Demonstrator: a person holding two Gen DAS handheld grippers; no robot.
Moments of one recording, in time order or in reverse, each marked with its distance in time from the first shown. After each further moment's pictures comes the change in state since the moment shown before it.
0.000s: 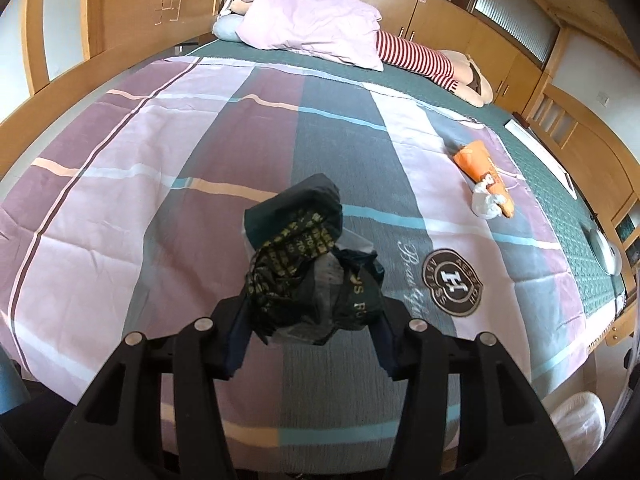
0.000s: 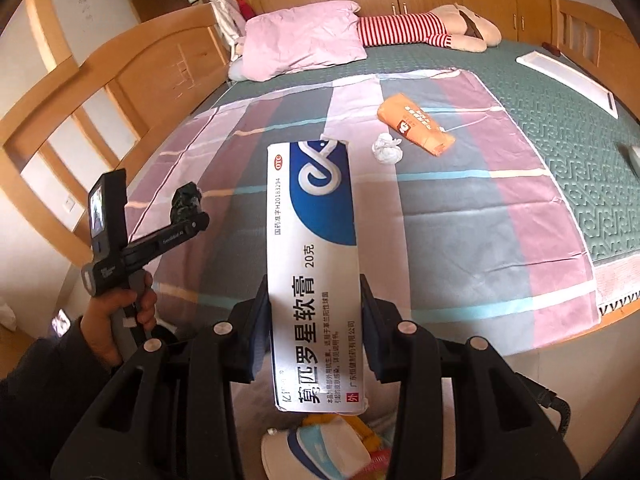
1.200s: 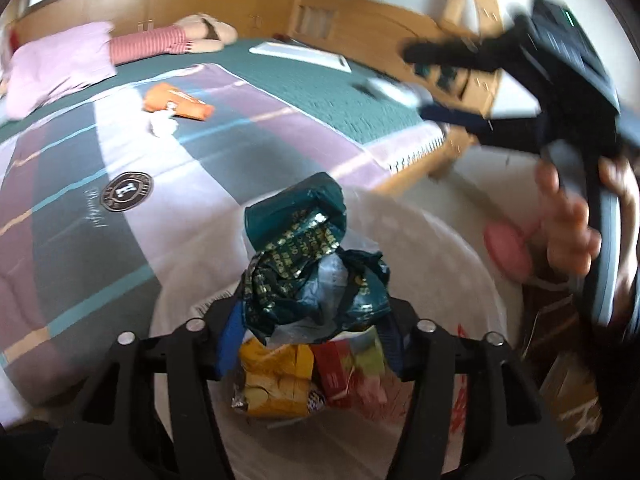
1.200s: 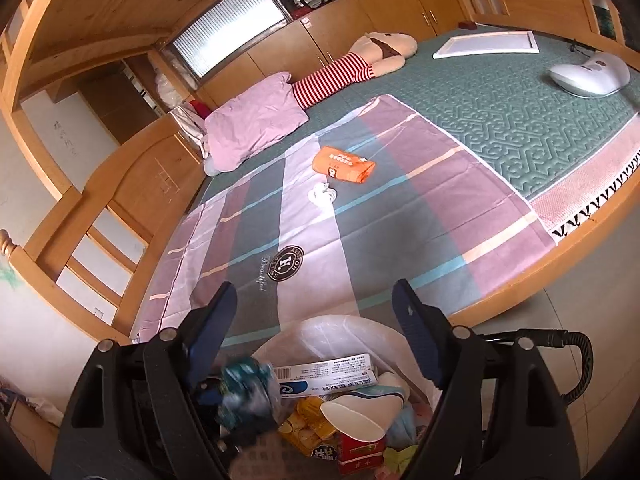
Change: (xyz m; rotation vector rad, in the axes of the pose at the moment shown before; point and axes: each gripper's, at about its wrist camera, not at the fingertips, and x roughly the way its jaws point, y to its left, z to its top) left arm -0.131 -0.170 -0.157 0.619 0.118 -0.563; right arm -0.102 -0.090 -0.059 0.344 -0.252 0.059
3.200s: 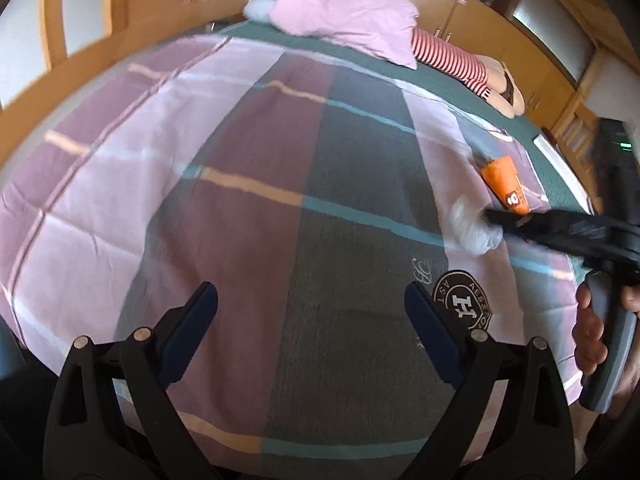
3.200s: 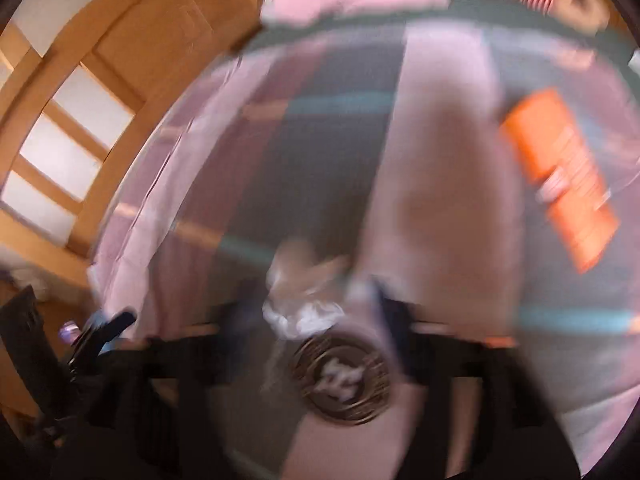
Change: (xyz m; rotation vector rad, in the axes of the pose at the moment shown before) left arm 0.001 0.281 0.029 -0.776 -0.069 0.600; right arm 0.351 0.095 0.104 -0.416 0.452 0.096
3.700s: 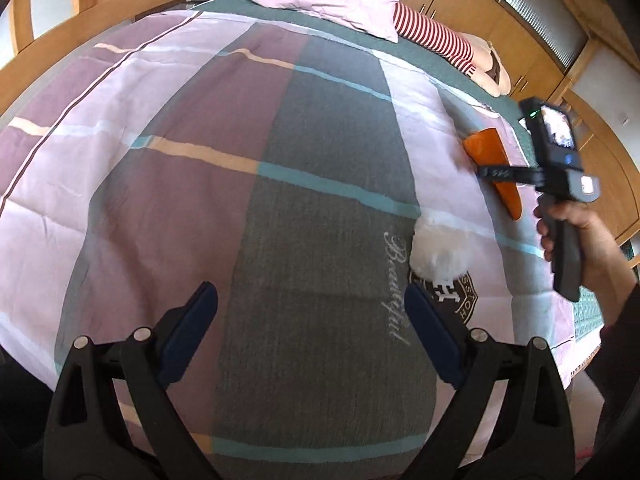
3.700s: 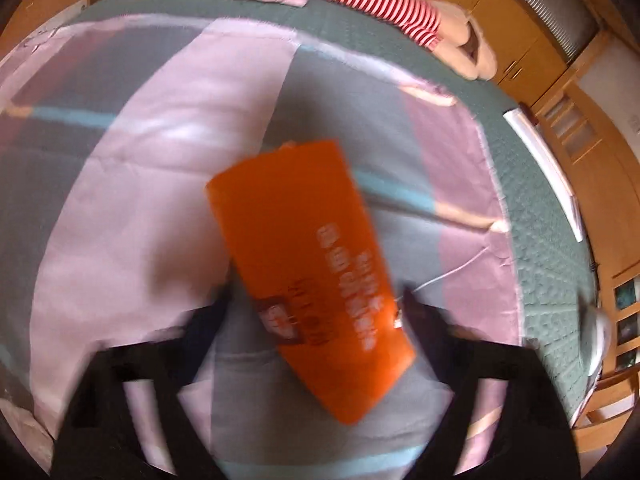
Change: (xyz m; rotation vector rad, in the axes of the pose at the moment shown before) left arm 0.027 -0.026 -0.008 0.038 0.061 -0.066; right arm 0.077 -0.107 0.047 -0.091 0.090 -0.699
